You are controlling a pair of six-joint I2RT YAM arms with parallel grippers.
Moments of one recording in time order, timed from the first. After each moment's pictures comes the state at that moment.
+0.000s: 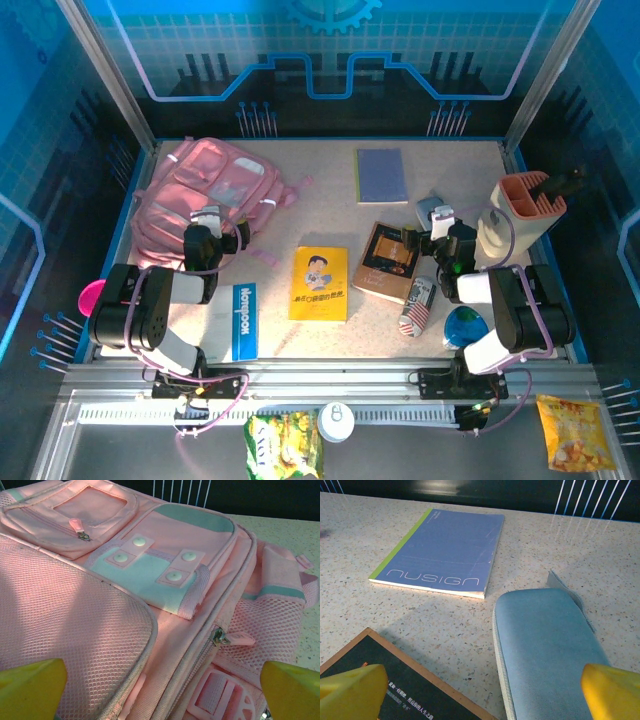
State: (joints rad) left arm -0.01 1.55 0.37 0.84 -0.04 -0.11; right arm 0.06 1.54 0.38 0.79 -0.08 -0.06
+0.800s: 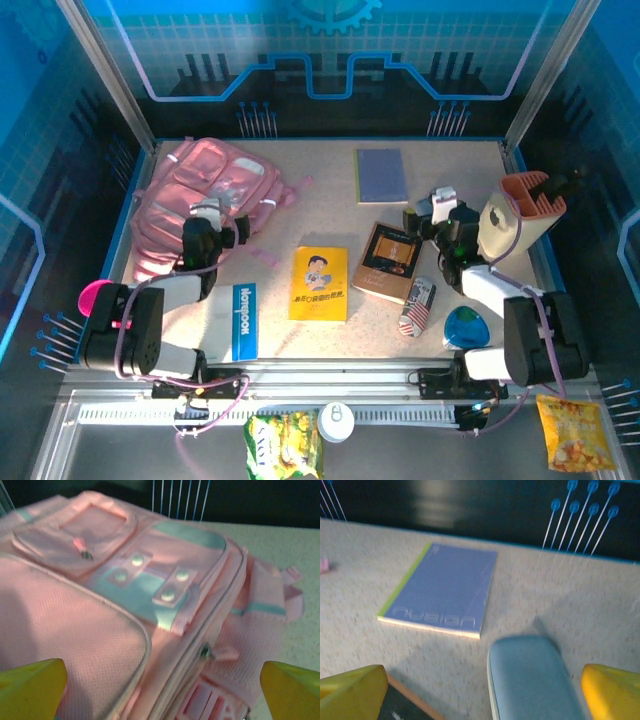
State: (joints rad) left arm -0.05 1.39 0.45 0.59 -0.09 -0.11; right arm 0.11 1.33 0.56 0.45 0.00 -0.06
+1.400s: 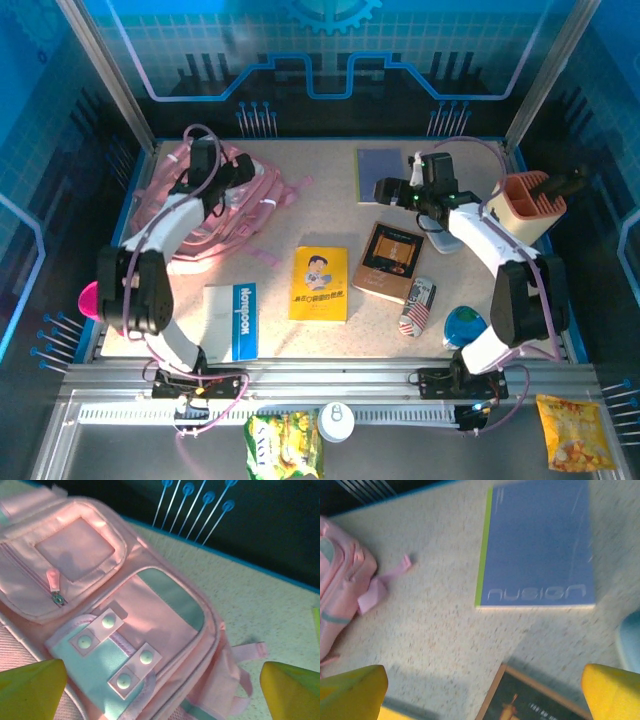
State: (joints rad) left arm -0.06 1.70 1.27 -0.21 -0.10 -0.44; right arm 0.21 1.59 1.15 -0.31 -0.21 0.36
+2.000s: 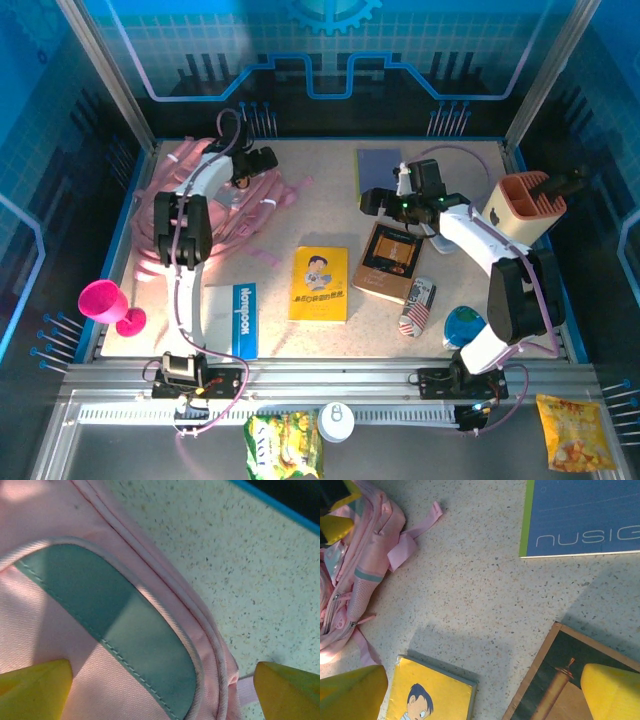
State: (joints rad) left arm -0.06 2.34 1.98 -0.57 0.10 -0.53; right arm 0.26 1.61 1.14 -0.35 -0.32 0.43
